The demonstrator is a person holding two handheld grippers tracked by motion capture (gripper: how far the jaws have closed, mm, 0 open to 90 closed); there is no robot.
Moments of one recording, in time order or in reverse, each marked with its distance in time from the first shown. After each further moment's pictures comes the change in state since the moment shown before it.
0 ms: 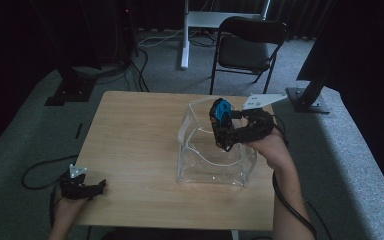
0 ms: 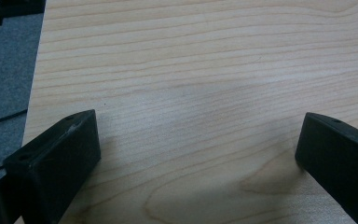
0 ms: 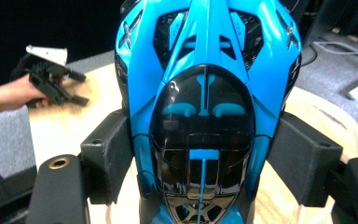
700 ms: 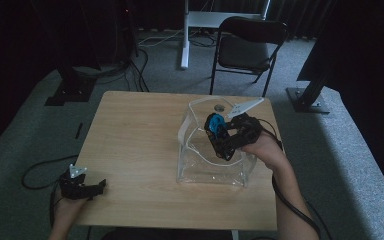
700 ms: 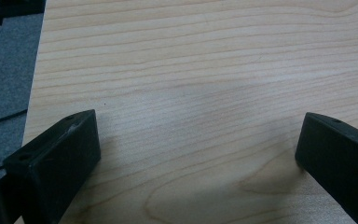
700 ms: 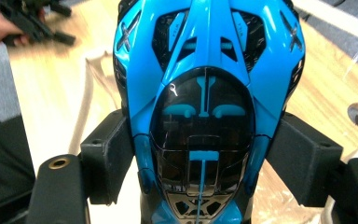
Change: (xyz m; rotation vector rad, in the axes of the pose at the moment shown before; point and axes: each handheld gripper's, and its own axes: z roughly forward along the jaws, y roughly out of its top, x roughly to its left) left arm 0.000 0.000 0.000 -0.001 0.000 0.000; right arm -0.011 -0.021 0.040 0.241 0.027 -0.021
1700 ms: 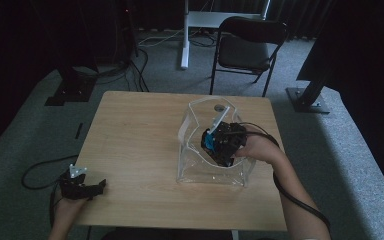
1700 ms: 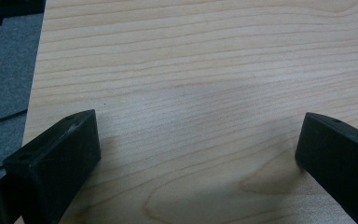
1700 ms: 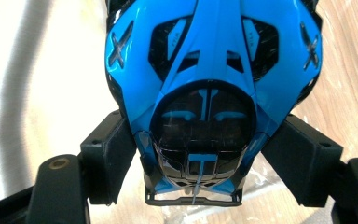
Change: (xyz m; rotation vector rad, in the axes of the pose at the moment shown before) left arm 0.000 0.000 0.000 0.000 0.000 0.000; right arm 0.014 0.008 0.043 0.402 -0.024 -0.229
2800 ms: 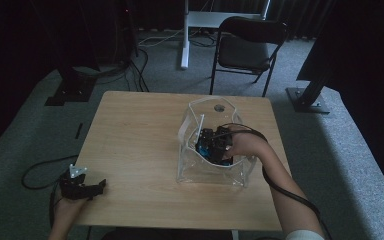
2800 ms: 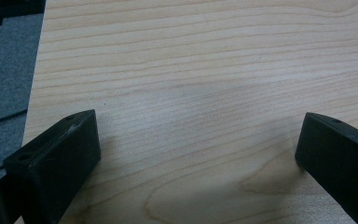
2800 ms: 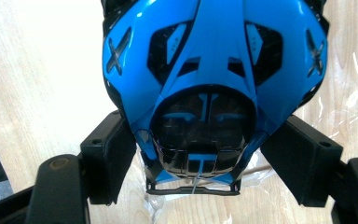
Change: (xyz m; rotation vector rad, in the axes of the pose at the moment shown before) left arm 0.000 0.000 0.000 0.000 0.000 0.000; right arm 0.004 0.028 0.043 0.262 0.006 -0.155
